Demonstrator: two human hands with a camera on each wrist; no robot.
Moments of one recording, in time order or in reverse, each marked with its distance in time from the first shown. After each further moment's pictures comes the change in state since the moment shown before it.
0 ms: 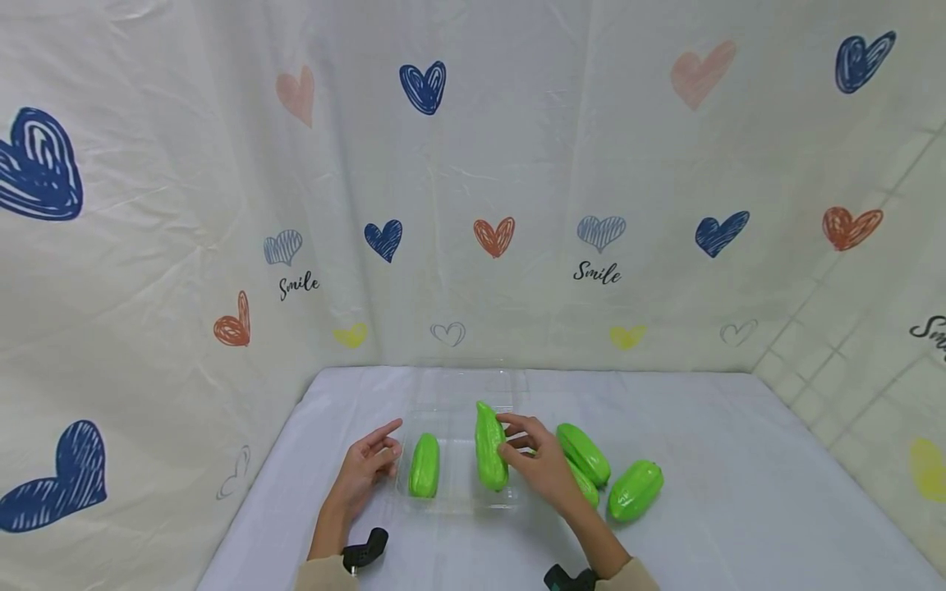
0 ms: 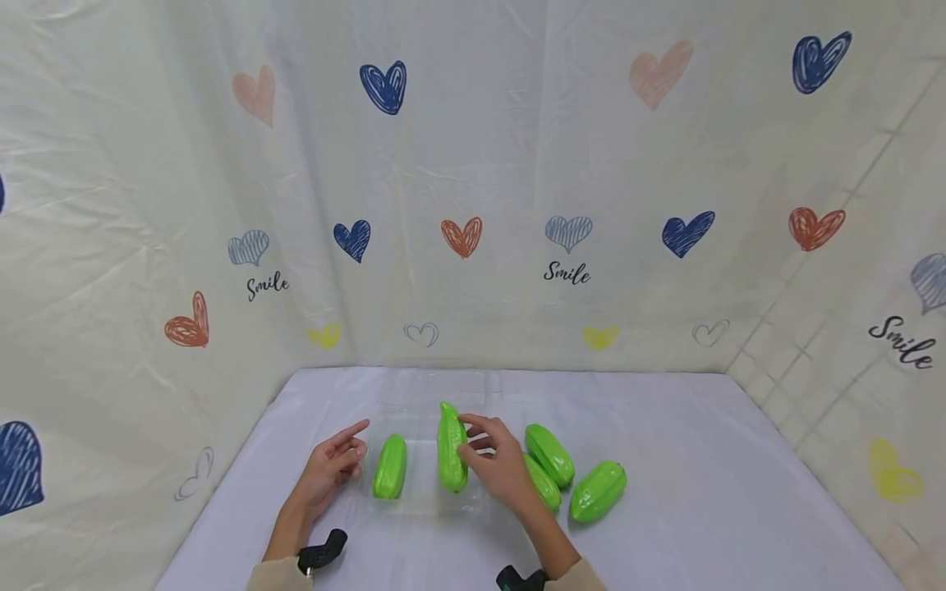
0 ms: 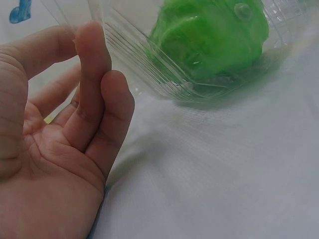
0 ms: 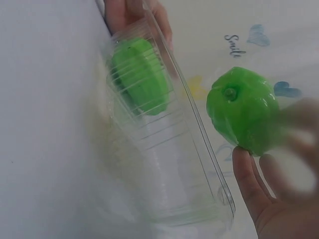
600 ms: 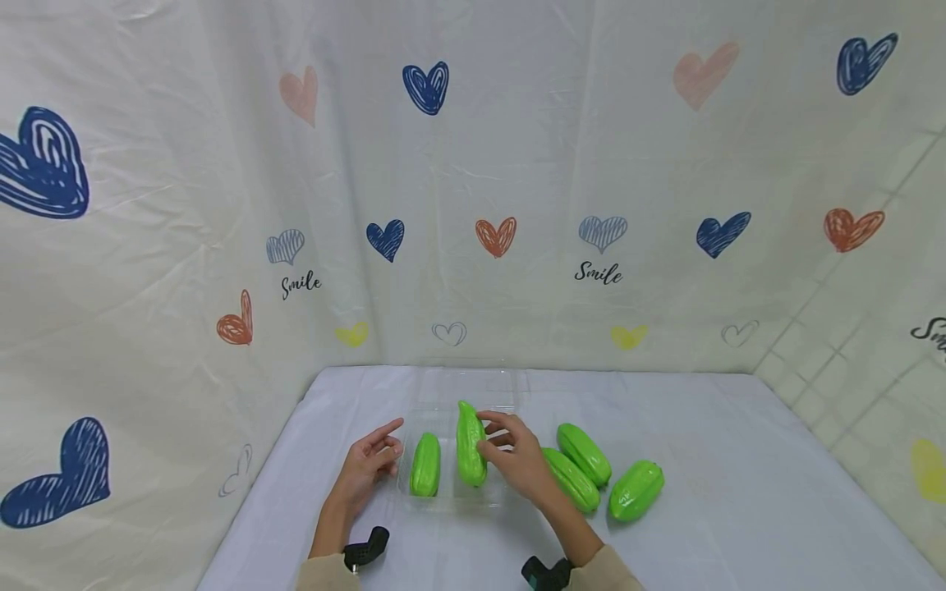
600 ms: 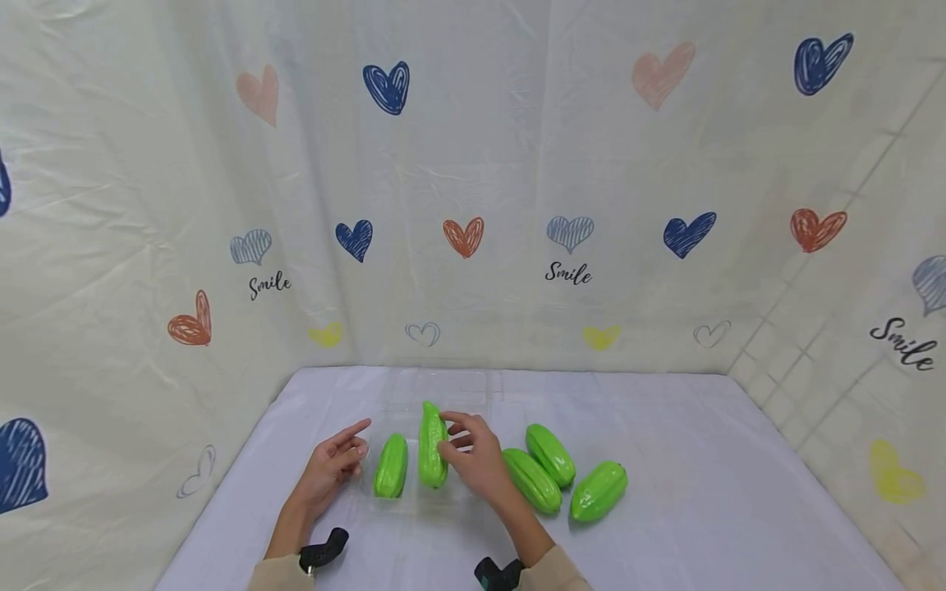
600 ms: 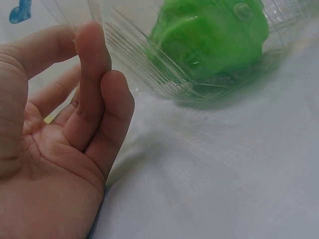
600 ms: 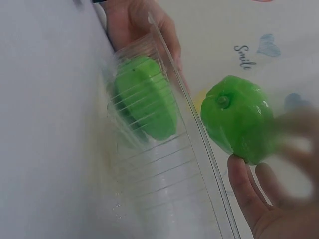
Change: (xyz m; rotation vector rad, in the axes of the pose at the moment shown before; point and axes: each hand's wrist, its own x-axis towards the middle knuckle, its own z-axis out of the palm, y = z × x) left_hand -0.001 0.001 0.002 -0.015 -0.014 0.017; right_hand 0.010 -0.012 0.027 -0.021 -0.051 0.037
